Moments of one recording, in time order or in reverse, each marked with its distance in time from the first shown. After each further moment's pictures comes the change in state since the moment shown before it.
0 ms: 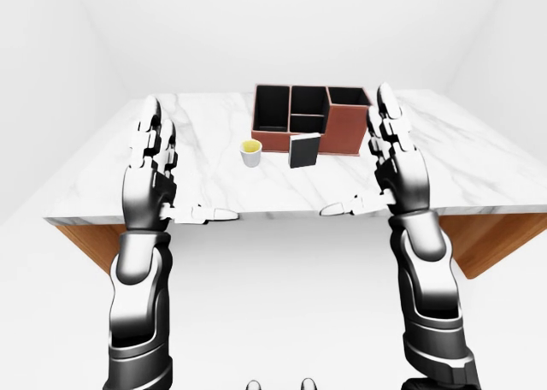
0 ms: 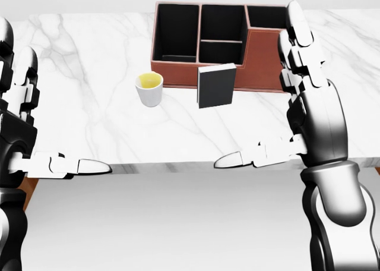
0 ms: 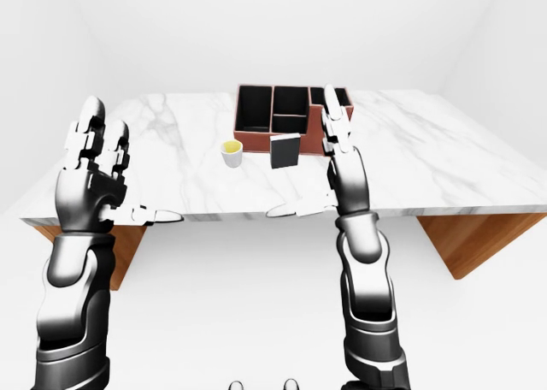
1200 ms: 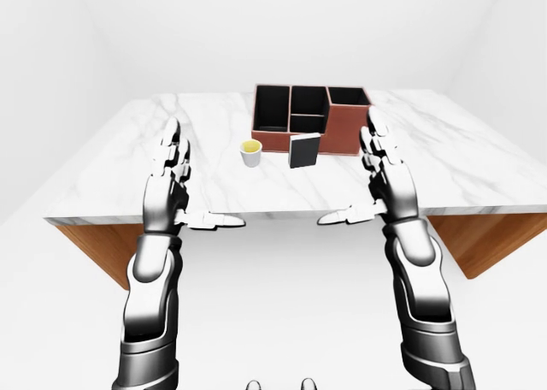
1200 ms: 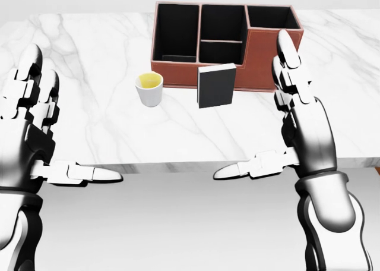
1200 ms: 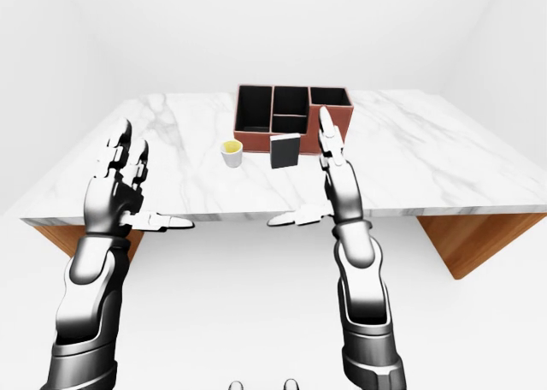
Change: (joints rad) left arm 0.017 -0.021 -0.032 0.098 0.030 0.000 -0.011; right arm 0.052 0.018 0.009 0.060 -0.020 0.000 0.004
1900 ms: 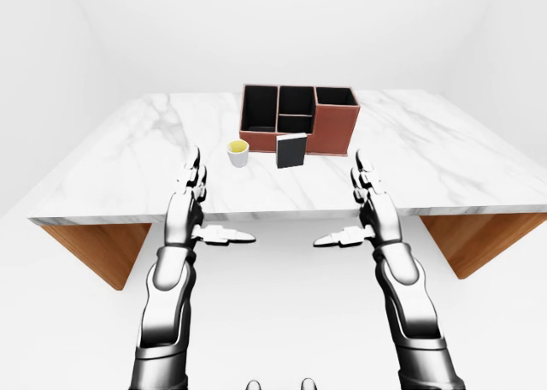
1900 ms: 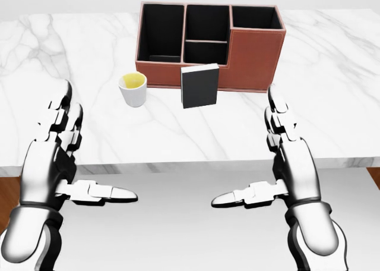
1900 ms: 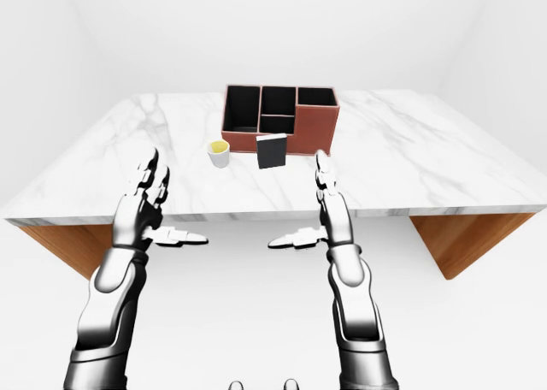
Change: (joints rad) left arm 0.073 -0.048 -0.056 0.093 0.035 0.000 0.003; right arm 0.137 0.035 0.032 0.105 0.026 0.000 -0.044
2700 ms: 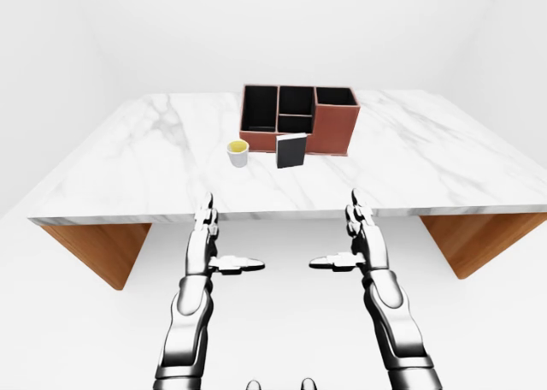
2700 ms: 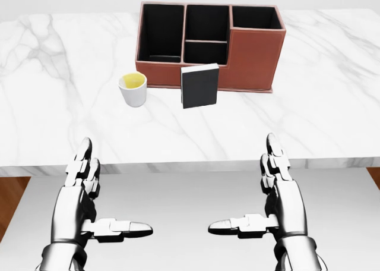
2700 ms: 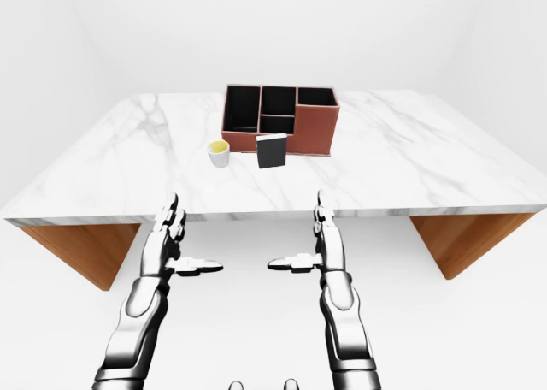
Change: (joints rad) left arm 0.133 -0.062 -0.075 0.204 0.006 -0.087 0.100; right arm 0.114 0.044 0.031 0.189 0.093 -0.087 -0.091
